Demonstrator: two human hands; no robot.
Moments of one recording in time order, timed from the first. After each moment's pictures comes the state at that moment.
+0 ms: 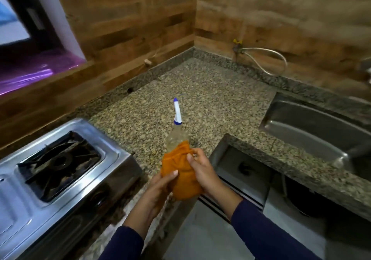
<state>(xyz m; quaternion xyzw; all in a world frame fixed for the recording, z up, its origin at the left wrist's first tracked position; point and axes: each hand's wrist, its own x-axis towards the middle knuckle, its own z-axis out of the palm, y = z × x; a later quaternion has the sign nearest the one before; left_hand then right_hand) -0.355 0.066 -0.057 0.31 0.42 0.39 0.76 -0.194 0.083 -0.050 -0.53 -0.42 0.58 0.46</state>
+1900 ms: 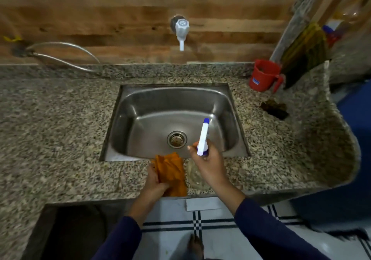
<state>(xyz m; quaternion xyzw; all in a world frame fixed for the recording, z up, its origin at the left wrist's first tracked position) 0.210 0.131 -0.137 0.62 0.44 0.07 0.65 0.351 0.019 -0.069 -0.74 -0.24 0.19 0.60</state>
